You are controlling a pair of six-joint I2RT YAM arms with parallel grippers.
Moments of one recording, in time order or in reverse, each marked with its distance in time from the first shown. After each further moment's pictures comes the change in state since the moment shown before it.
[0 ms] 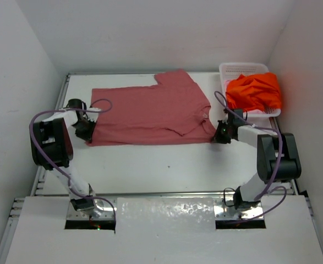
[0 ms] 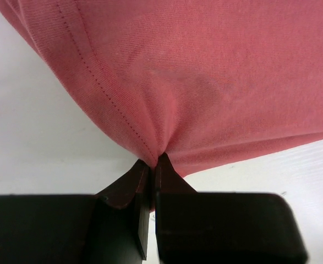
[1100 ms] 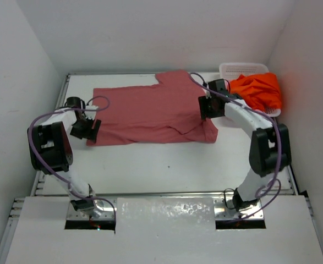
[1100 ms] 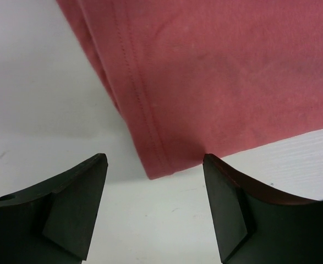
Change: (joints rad) left arm -0.009 -0.063 0.009 -0.035 -0.032 -0.064; right arm 0.214 0.129 0.558 -0.395 0.296 -0.291
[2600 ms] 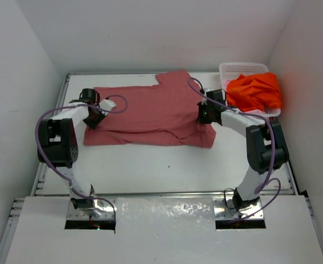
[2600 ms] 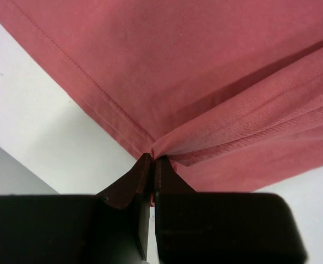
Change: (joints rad) left arm -0.160 0.052 0.091 0.093 -0.128 0.329; right arm 0.007 -0.020 -0.248 0.352 -0.197 0.156
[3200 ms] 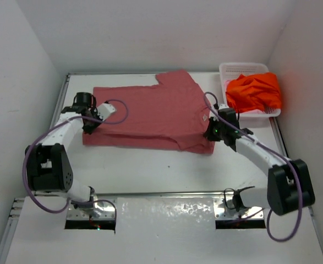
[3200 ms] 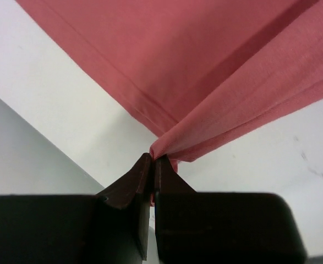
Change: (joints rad) left arm -0.019 -0.326 -0.166 -0.116 0.027 0.095; right arm 0.034 -0.488 -0.390 -0.032 0.031 0.154
